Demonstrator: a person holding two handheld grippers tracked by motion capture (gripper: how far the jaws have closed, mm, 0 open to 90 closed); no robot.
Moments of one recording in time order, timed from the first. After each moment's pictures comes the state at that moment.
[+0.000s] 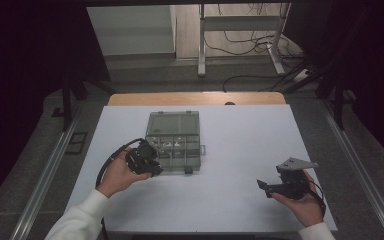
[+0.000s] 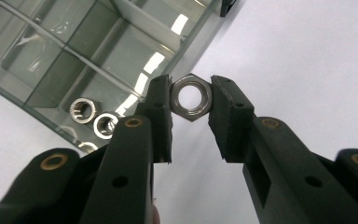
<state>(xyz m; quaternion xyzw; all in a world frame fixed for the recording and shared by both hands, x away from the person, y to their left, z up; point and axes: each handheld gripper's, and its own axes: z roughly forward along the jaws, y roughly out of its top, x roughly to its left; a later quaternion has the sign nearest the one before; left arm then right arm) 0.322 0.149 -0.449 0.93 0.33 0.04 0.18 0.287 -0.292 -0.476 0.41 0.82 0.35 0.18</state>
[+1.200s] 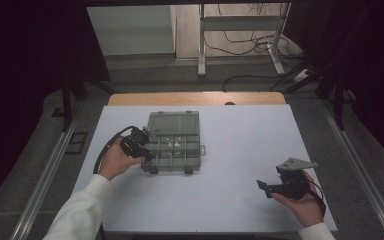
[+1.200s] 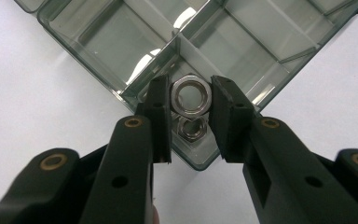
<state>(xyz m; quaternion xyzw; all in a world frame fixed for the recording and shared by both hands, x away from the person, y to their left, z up) 0.372 0.178 -0.465 0.90 0.40 0.05 0.16 0.287 -0.292 -0.477 0.41 0.83 0.35 0.18</state>
